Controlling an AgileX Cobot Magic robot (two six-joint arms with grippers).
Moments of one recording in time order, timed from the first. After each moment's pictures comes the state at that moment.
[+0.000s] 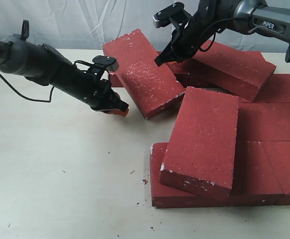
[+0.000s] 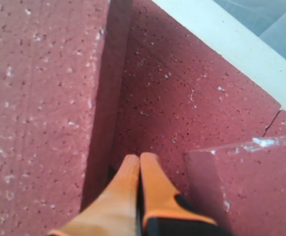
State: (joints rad) left arm -0.32 2.19 -1.35 -1.10 0.66 1.19; right arm 0.32 2.34 -1.97 0.21 0.72 -0.52
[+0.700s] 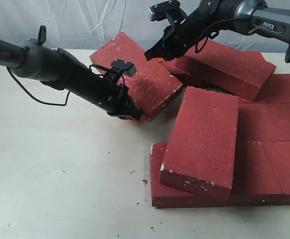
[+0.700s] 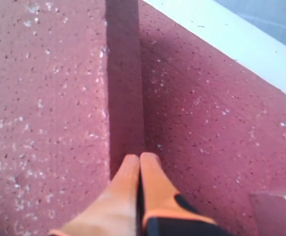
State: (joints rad) left arm -0.39 2.20 -1.35 -1.18 0.72 1.30; right arm 0.32 2.35 -1.97 0.52 0.72 -0.68
